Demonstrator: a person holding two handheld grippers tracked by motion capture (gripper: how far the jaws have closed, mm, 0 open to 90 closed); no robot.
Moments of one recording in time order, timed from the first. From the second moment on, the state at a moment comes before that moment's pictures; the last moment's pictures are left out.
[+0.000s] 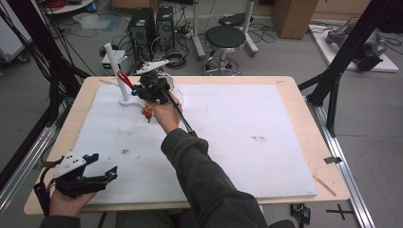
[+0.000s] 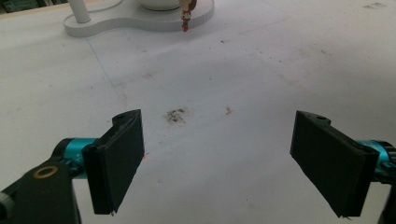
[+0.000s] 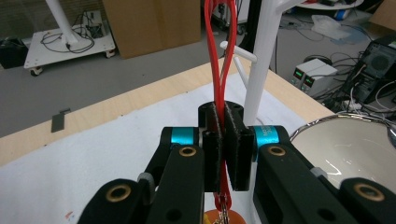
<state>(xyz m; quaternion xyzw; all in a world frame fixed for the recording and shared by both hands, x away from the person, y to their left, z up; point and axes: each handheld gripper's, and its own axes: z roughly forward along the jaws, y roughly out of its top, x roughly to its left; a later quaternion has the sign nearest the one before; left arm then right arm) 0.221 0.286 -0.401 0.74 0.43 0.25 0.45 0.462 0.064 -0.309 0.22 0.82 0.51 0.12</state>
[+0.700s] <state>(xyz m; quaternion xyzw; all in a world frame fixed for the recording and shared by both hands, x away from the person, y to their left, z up) 0.222 0.286 -0.402 0.74 0.43 0.25 0.45 0.471 0.097 -0.319 0.22 0.83 0.49 0.13</state>
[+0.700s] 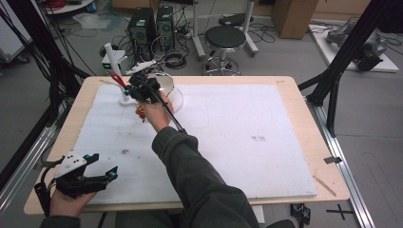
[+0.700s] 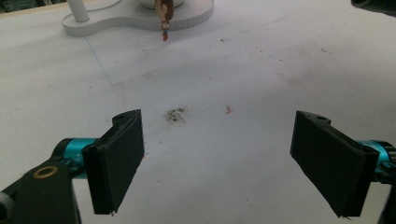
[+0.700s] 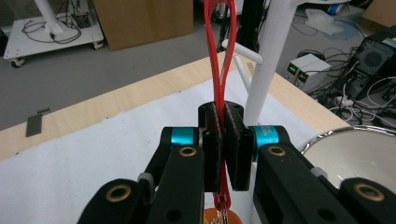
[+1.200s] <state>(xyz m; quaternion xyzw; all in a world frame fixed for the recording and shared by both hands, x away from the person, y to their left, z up) 0.222 0.287 -0.403 0.74 0.43 0.25 0.45 0.482 0.120 -0.328 0.23 0.84 0.46 0.15</state>
